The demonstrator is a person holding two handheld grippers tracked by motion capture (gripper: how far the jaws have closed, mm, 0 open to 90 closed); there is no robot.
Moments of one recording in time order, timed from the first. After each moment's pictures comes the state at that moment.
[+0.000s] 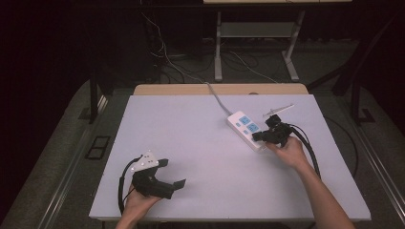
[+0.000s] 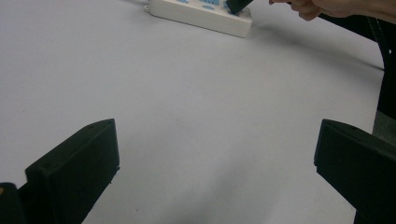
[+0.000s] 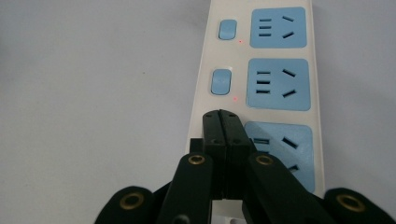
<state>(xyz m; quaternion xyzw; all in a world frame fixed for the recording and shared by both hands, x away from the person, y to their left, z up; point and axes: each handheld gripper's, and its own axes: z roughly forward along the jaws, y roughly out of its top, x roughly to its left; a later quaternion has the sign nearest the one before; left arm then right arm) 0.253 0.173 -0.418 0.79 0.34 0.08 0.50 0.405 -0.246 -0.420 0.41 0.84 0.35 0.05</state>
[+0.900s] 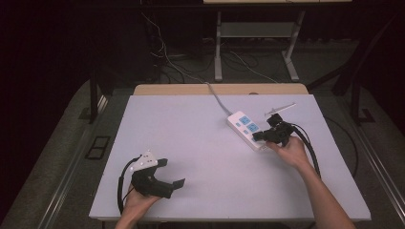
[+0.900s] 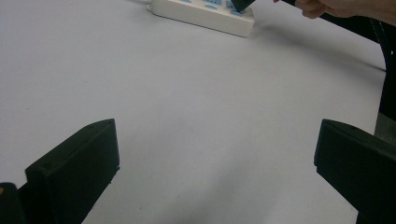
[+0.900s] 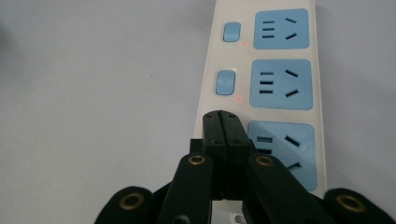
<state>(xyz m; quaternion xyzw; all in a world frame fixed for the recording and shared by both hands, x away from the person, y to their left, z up) 0.254 0.175 -0.420 0.79 0.34 0.08 0.50 0.406 -0.251 -0.417 0.41 0.84 0.36 0.03</state>
